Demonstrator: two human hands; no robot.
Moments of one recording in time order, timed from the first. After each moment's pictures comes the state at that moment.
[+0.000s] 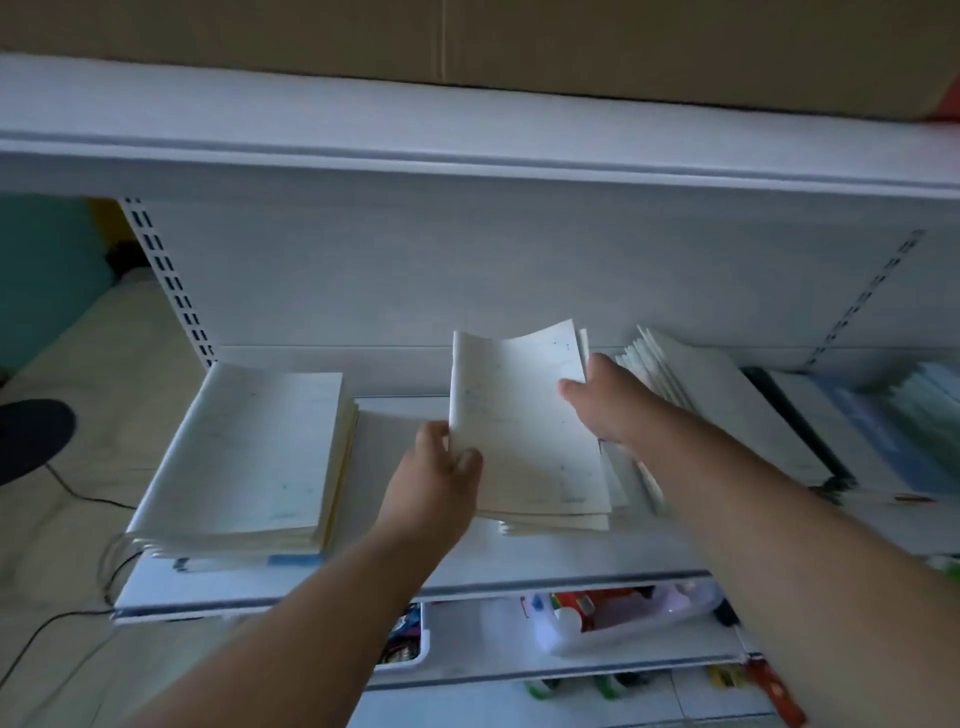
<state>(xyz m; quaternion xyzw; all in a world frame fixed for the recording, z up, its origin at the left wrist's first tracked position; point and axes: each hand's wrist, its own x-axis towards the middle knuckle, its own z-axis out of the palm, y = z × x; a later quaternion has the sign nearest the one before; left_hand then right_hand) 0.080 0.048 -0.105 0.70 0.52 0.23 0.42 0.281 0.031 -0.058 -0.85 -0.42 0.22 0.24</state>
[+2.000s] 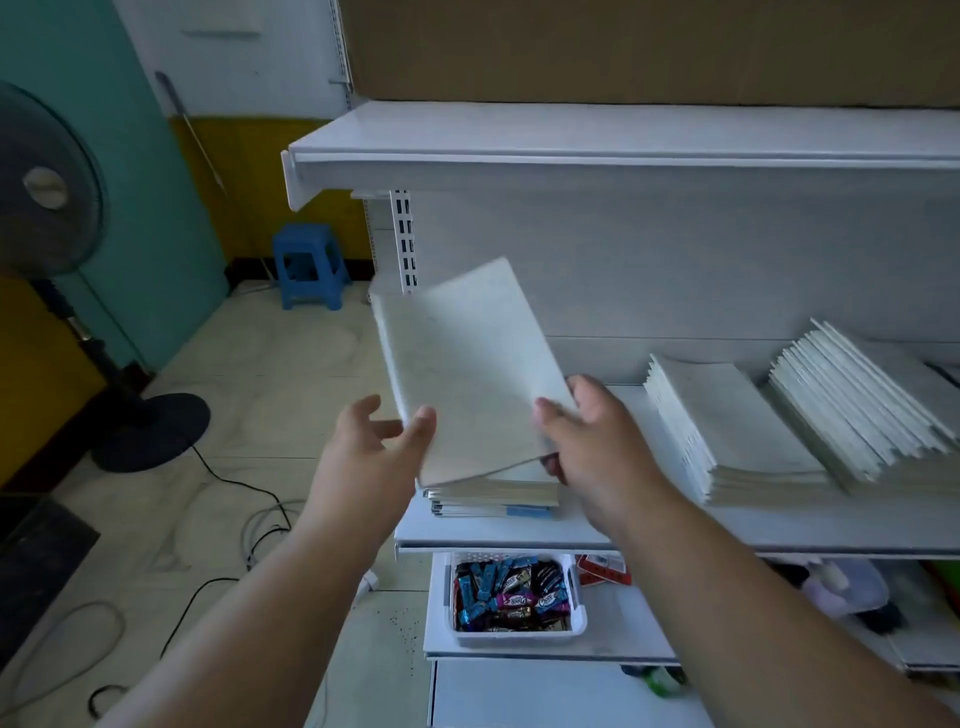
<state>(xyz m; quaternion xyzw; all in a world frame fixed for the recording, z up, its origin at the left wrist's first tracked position) -0.192 0.082 -0.052 0.57 0.58 0.36 0.45 -0.007 0.039 -0.059 -0.68 -0.40 0.33 0.51</state>
